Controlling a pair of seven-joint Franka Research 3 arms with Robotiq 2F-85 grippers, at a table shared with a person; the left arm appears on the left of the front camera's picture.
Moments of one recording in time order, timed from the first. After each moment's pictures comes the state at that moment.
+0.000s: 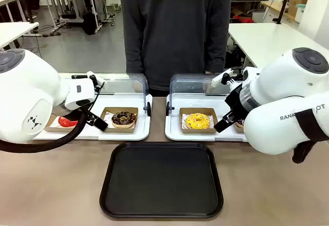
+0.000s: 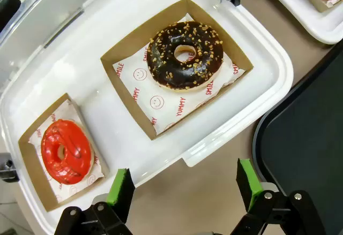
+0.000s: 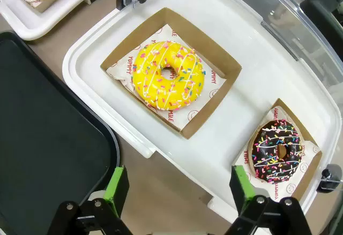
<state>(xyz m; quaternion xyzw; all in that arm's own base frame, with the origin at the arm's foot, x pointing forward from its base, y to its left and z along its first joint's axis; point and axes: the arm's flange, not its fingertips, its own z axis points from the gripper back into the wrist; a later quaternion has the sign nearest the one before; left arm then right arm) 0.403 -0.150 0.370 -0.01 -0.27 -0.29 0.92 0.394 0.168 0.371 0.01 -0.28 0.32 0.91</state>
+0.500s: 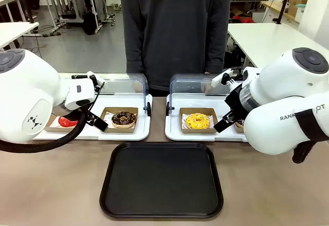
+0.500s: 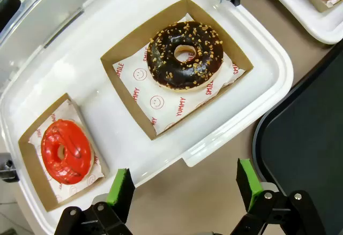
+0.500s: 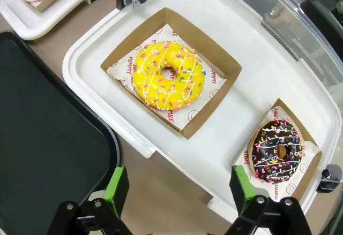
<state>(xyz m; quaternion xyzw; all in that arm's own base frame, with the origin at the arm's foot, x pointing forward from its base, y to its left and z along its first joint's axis) 0.403 -0.150 0.370 -0.01 -0.27 -0.29 0.92 0.394 0.168 0.371 0.01 -0.28 0.32 0.91</state>
